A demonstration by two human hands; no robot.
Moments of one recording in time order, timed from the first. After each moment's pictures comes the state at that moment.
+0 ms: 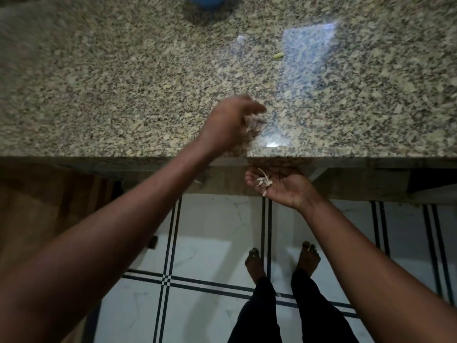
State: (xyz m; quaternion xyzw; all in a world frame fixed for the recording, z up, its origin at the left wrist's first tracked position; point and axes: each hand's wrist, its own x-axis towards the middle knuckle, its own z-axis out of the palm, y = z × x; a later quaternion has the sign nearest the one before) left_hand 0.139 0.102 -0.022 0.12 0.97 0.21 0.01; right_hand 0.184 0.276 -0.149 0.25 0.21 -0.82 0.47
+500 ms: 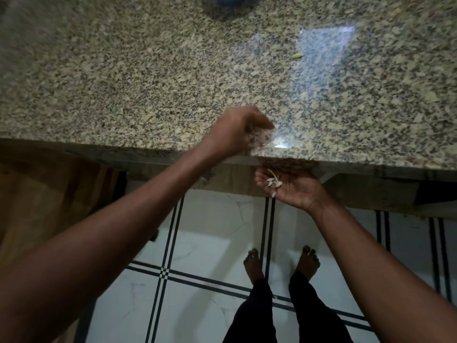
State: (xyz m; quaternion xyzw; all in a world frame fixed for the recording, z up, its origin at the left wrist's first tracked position) left_hand 0.162 0.093 -0.011 0.09 0.96 0.26 0.08; right_hand 0.178 0.277 -0.158 0.24 0.23 -0.80 0.49
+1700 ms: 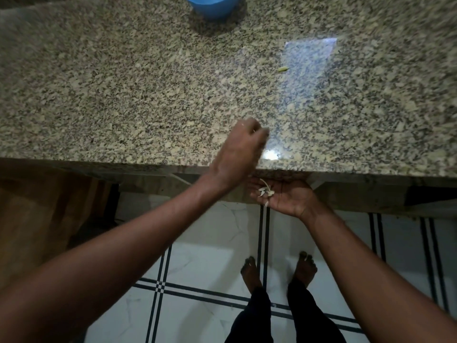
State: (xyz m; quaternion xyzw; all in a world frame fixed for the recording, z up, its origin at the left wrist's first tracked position) left_hand 0.164 0.126 -0.053 0.11 0.98 0.18 -0.04; right_hand 0.173 0.280 -0.156 0.26 0.21 -0.81 0.48
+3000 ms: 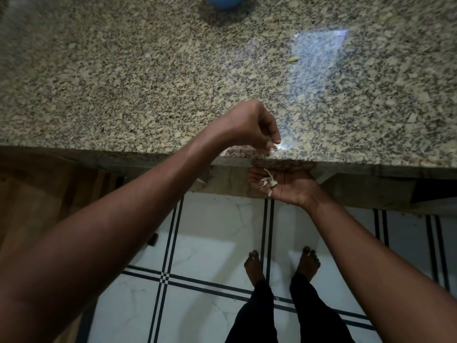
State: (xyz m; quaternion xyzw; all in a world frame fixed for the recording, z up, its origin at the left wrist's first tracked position) left_hand 0.139 0.106 0.012 0.01 0.88 0.39 0.27; right_hand 0.171 0.264 -0.150 0.28 0.20 -0.80 0.50
